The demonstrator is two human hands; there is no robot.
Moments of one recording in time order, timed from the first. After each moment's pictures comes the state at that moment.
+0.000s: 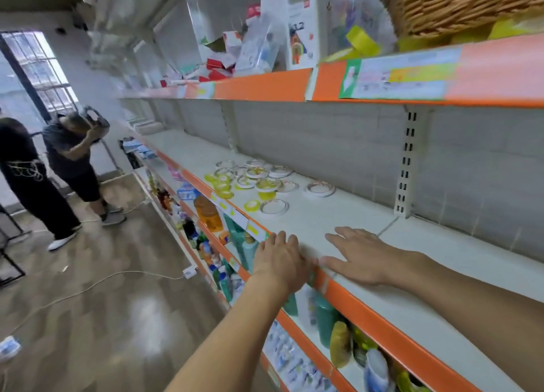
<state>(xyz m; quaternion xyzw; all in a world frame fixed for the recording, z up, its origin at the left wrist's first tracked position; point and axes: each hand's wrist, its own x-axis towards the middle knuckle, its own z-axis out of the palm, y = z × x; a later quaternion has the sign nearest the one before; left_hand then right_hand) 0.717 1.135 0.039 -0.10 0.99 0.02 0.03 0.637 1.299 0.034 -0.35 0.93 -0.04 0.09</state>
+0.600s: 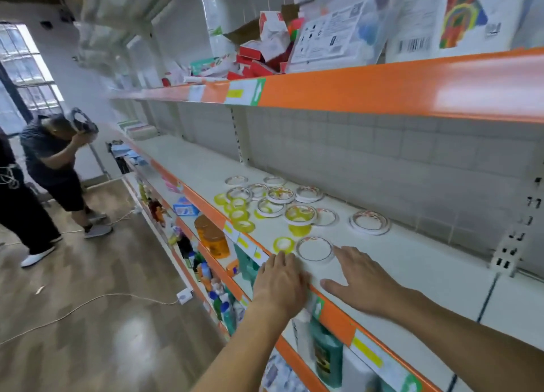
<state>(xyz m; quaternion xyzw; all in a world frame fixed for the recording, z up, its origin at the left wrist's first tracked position) 0.592 0.961 -0.007 -0.08 0.99 0.06 -0.01 0.523 1.134 -0.013 -0.28 0.95 -0.14 0.06</state>
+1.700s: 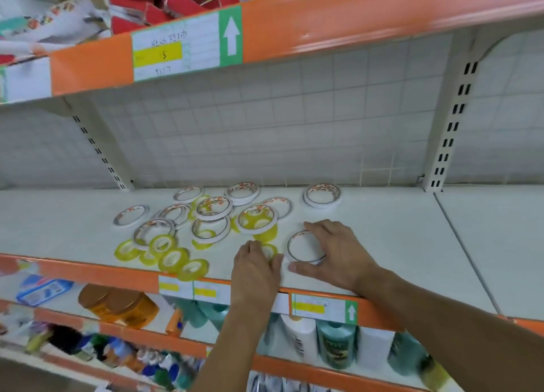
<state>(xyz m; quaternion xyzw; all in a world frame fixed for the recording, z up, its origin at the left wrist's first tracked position) 0.476 0.873 -0.040 0.08 0.97 0.21 -0.07 0.496 1.055 -0.044 -0.04 0.97 -0.21 -0.09</state>
